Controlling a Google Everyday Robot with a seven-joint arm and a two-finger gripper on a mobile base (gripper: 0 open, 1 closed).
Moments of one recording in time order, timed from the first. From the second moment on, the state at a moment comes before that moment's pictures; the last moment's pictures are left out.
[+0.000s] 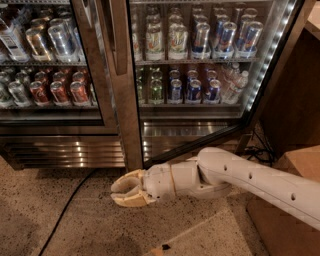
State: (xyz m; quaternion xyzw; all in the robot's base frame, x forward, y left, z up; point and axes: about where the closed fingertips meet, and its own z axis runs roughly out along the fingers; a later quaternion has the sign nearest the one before) arm 0.407 0.109 0.709 -0.56 0.53 0.48 0.42
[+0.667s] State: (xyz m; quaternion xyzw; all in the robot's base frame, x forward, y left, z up) arm 0.409 0.111 0.710 -0.56 0.53 0.48 0.42
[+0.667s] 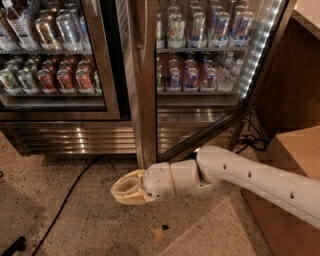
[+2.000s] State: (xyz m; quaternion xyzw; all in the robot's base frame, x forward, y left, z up) arm 0.410 0.114 0.710 -0.57 0.52 0.48 0.41
